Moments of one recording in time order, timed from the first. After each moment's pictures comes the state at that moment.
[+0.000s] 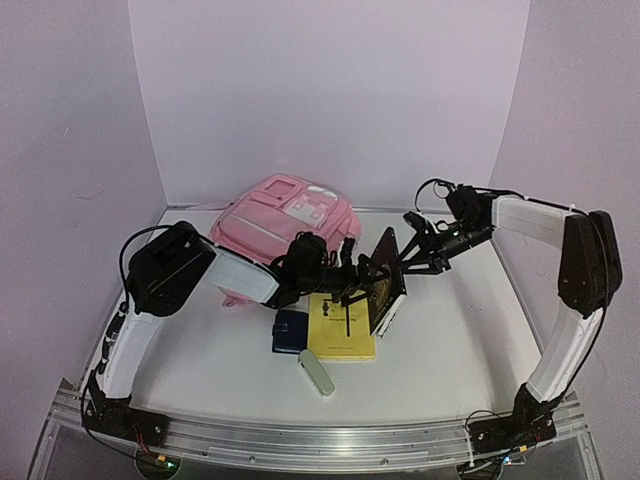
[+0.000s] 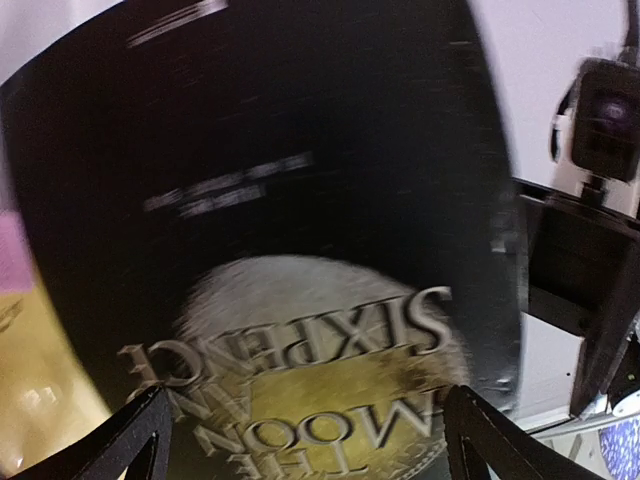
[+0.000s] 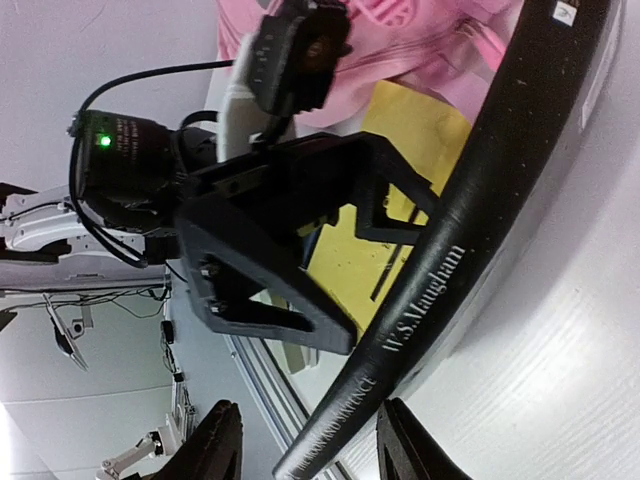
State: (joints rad) left arm -0.89 2.33 1.47 0.62 0.53 -1.15; right arm 0.26 1.83 1.41 -0.88 -1.00 0.01
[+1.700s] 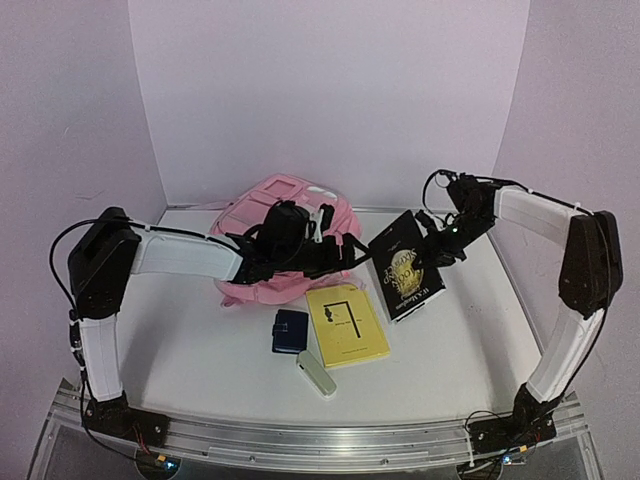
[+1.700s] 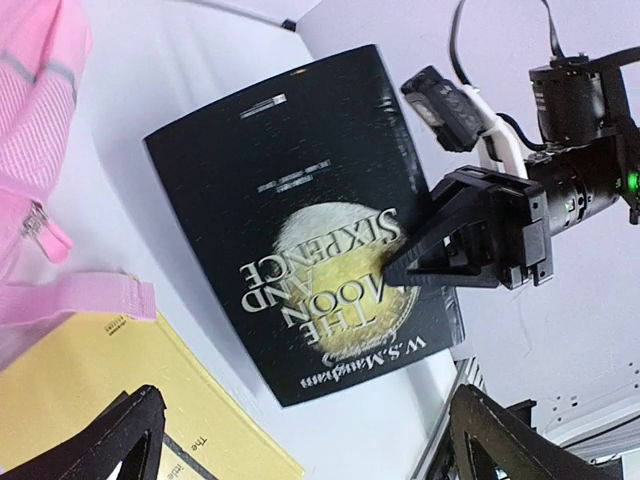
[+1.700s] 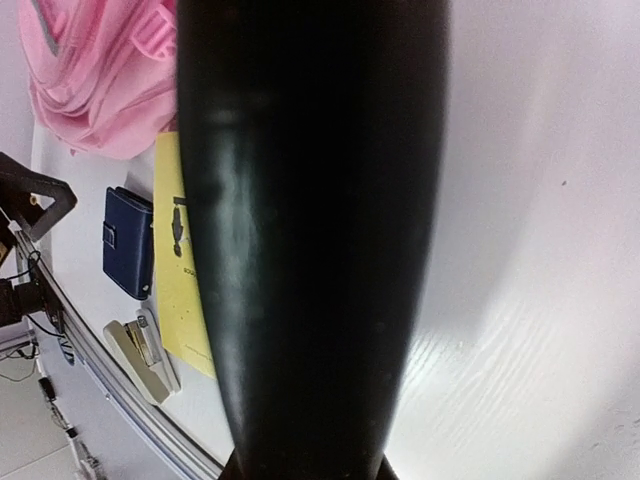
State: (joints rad) left arm -0.90 1.97 1.35 0.24 0.26 -0.81; right arm 0.26 1.83 1.48 -0.95 -0.53 0.04
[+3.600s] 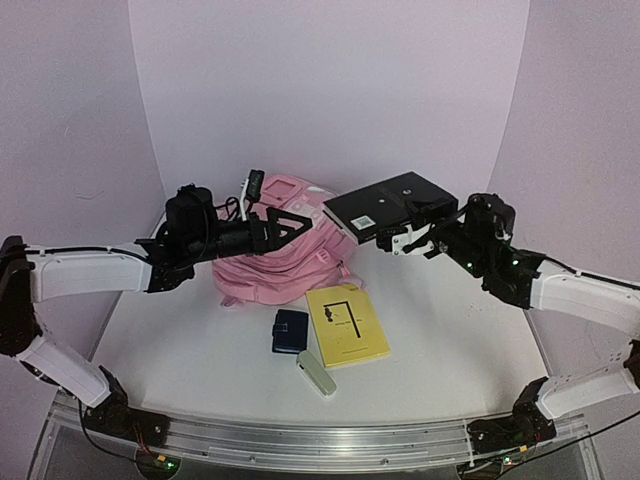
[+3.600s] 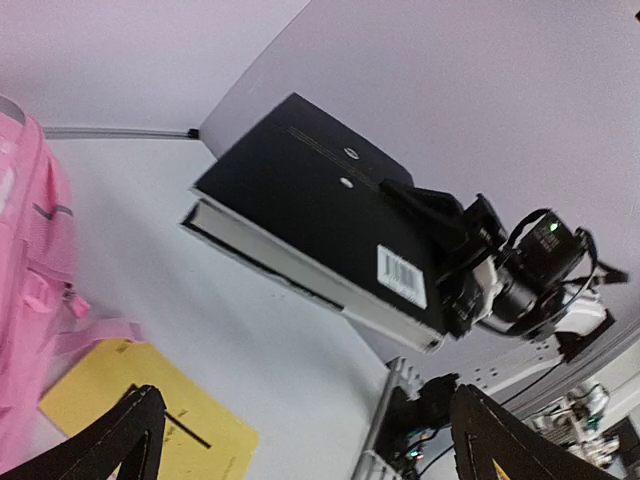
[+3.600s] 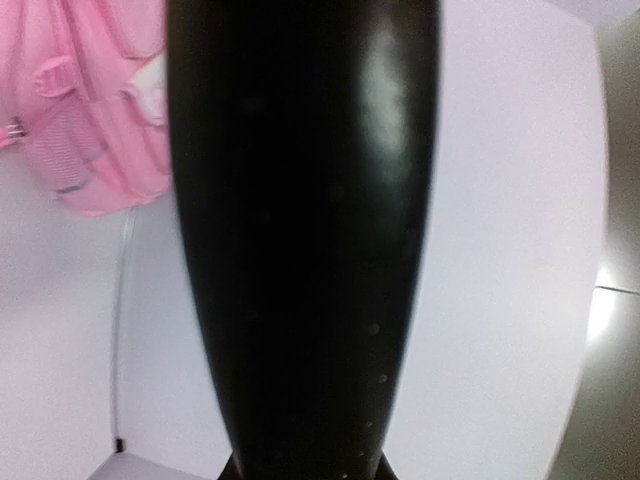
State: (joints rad) left arm -0.75 1.42 0.92 0.44 0.44 -0.72; right arm 0.71 1.21 0.87 0.23 0.28 -1.67
